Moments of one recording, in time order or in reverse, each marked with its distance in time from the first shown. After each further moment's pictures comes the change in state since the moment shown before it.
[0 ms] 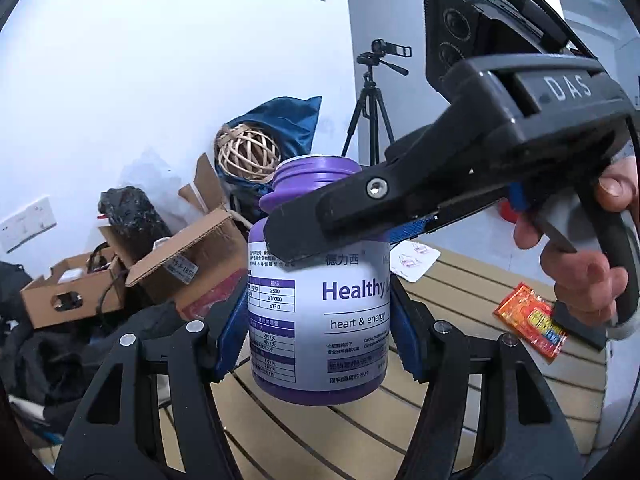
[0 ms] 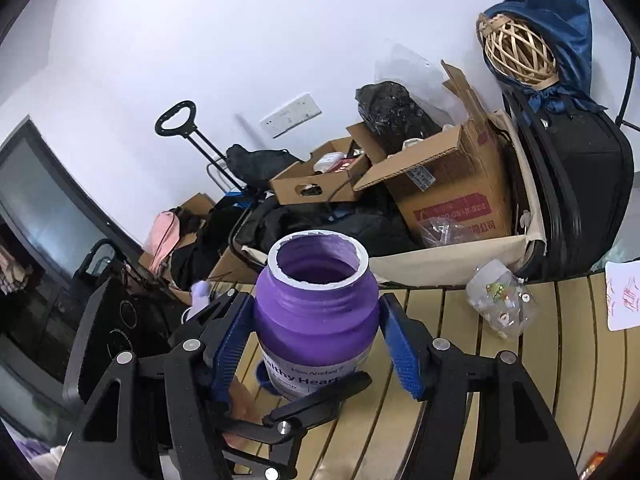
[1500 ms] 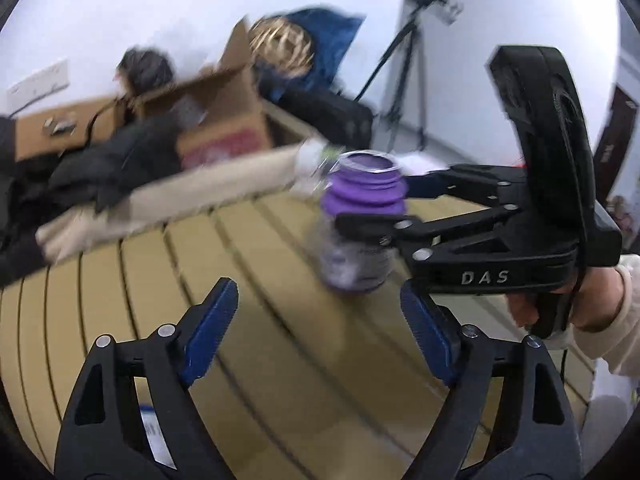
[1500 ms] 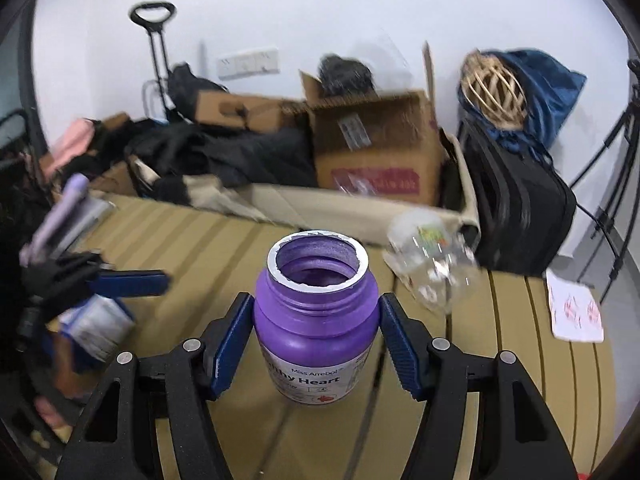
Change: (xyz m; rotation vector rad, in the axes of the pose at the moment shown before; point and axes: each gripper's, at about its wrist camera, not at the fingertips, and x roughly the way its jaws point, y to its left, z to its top) left arm -0.004 0.001 -0.111 -0.272 0.255 0.019; right arm 0.073 -0.043 -0.120 -0.340 -0.031 -0.432
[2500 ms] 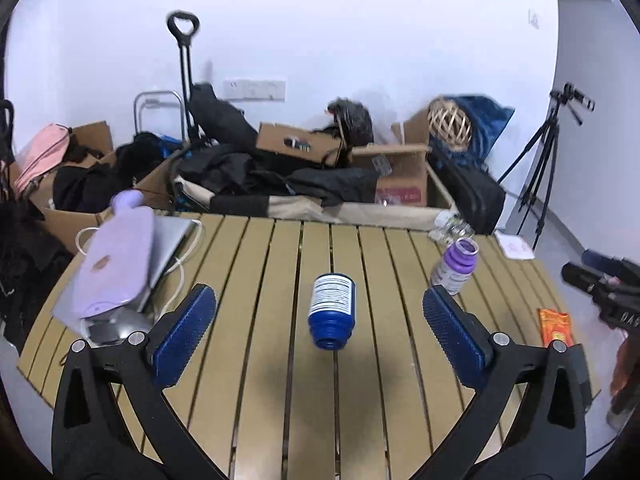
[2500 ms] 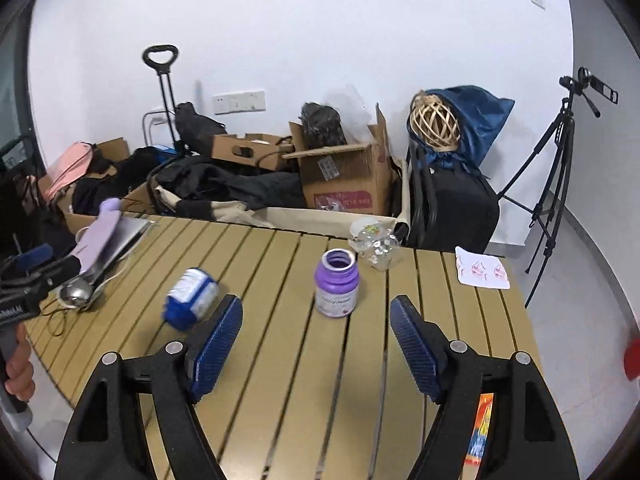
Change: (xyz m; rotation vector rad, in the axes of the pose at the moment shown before) left arm -0.265 -0.056 -0.046 -0.348 -0.192 0.554; right arm -0.245 0.057 -0.017 0.045 -0.073 -0.077
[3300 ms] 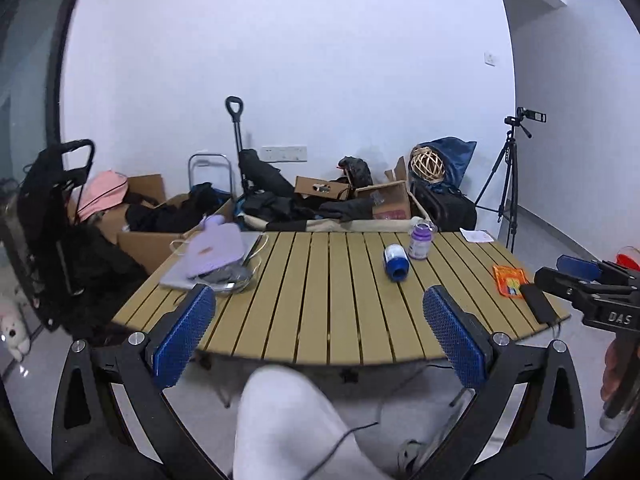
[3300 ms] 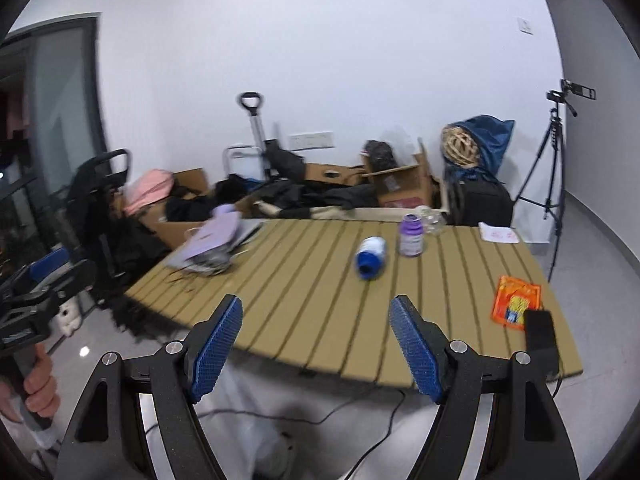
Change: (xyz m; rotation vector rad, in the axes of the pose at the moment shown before) left arm -0.312 0.012 -0.159 0.058 -0.212 0.071; right arm -0.269 0.106 -0.178 -0.001 -0.177 0.199
